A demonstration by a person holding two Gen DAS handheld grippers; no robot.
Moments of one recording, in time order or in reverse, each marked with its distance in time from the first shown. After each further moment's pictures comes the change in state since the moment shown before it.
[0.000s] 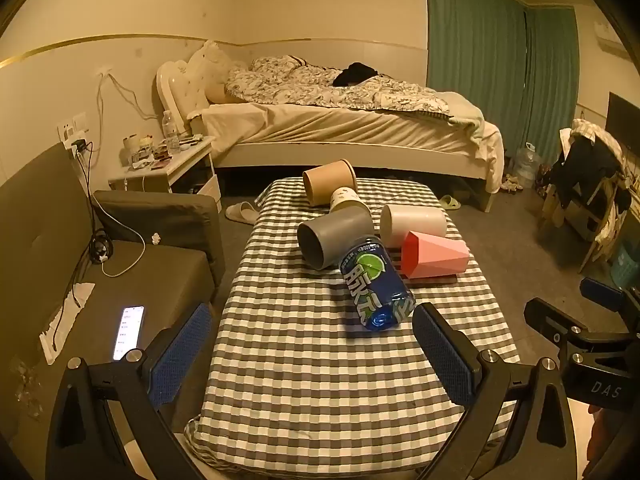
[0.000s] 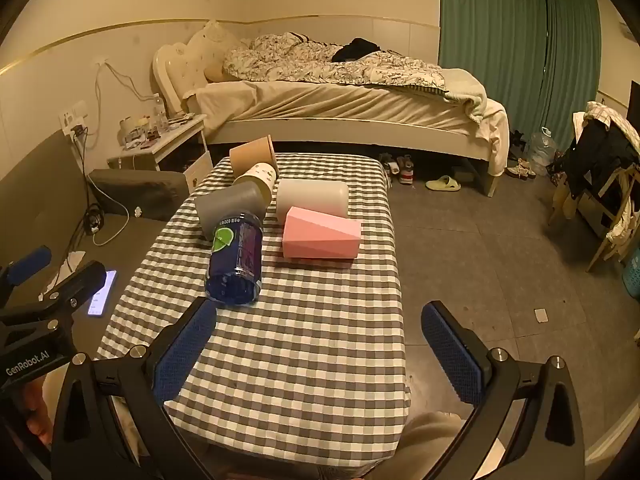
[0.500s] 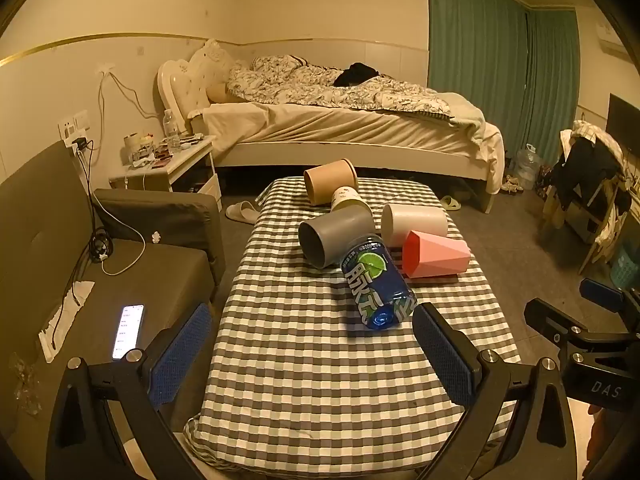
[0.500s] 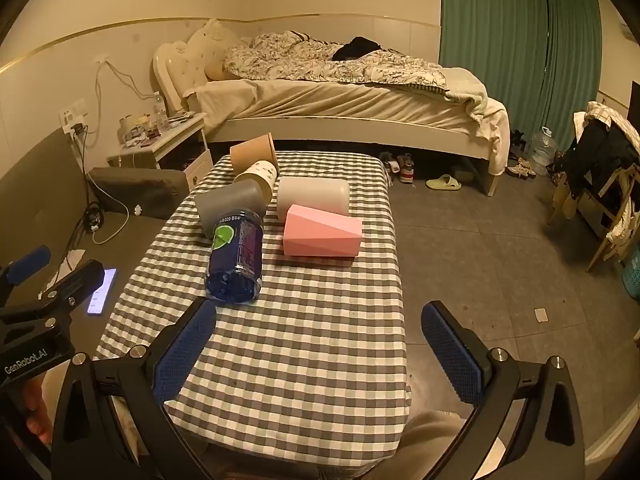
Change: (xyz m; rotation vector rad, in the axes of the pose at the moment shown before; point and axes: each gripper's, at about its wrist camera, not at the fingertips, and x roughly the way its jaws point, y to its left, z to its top) left arm 0.000 0.000 0.000 -0.007 0.001 -0.004; right arm 0.000 0.002 0.000 0.001 0.008 -0.001
